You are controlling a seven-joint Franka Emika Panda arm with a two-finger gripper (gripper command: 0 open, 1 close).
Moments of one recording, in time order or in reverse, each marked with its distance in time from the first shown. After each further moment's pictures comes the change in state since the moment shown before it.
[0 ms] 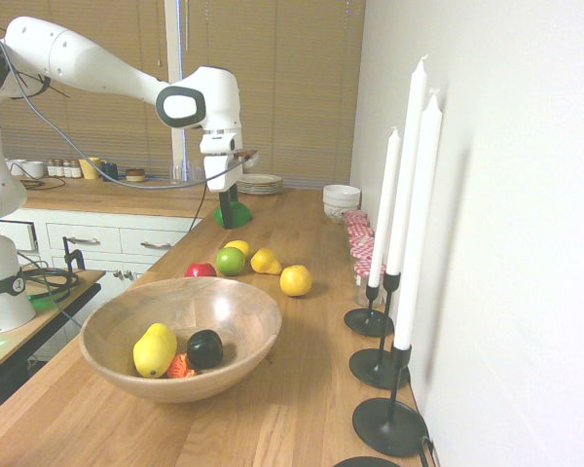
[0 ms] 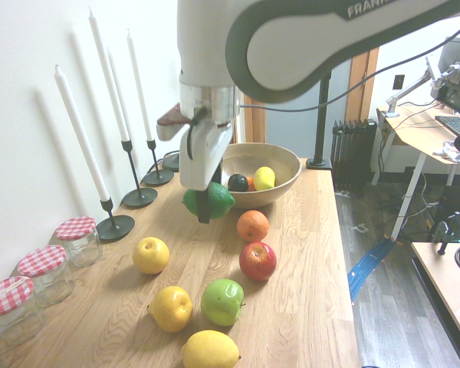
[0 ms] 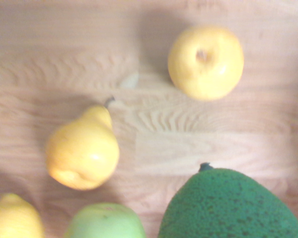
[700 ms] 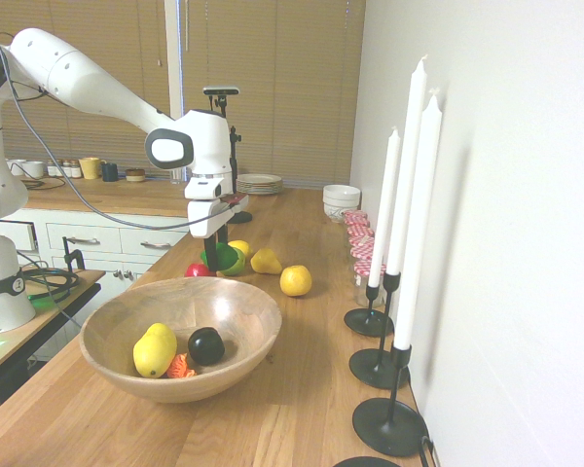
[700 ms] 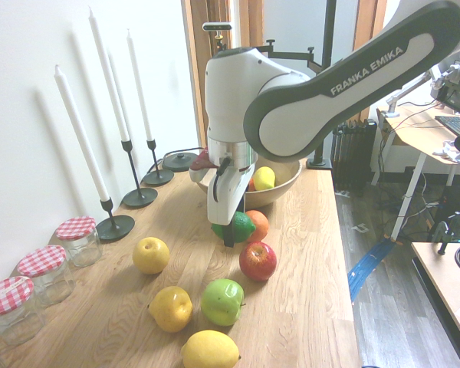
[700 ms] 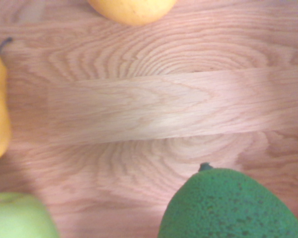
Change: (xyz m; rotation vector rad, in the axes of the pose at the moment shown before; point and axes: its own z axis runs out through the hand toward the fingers) arm 0.018 0.042 0.084 -0.033 -0.014 0.067
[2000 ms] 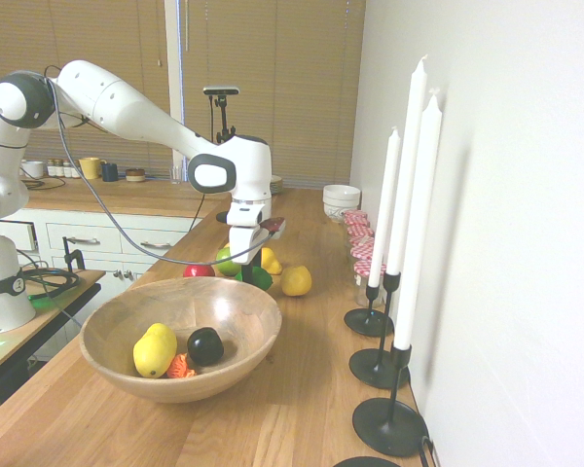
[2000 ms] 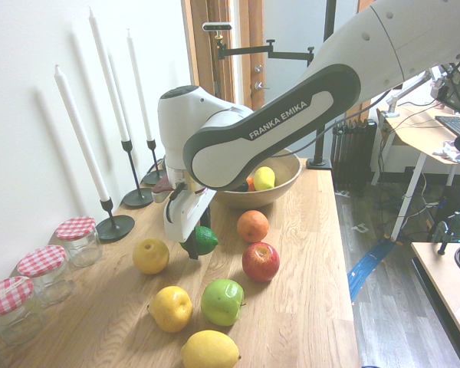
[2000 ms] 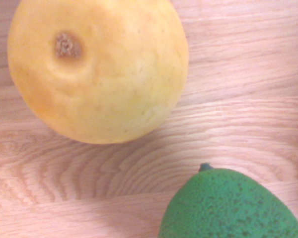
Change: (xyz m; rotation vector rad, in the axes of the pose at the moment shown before) arm 0.061 -0.060 0.047 -0.030 -0.010 0.011
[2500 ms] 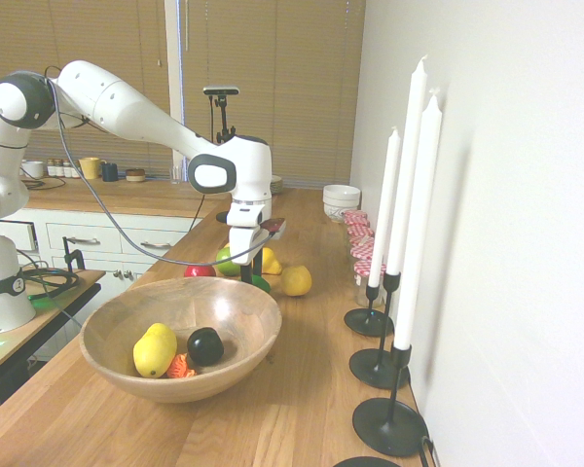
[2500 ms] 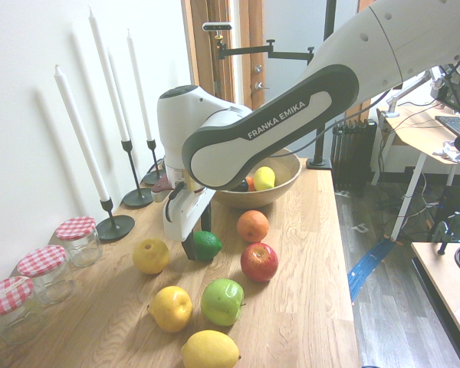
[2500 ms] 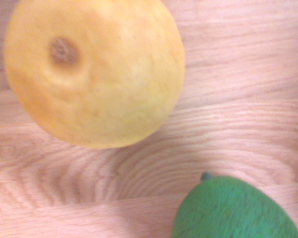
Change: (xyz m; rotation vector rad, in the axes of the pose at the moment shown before) arm 0.001 -0.002 -0.004 0.003 0.004 0.000
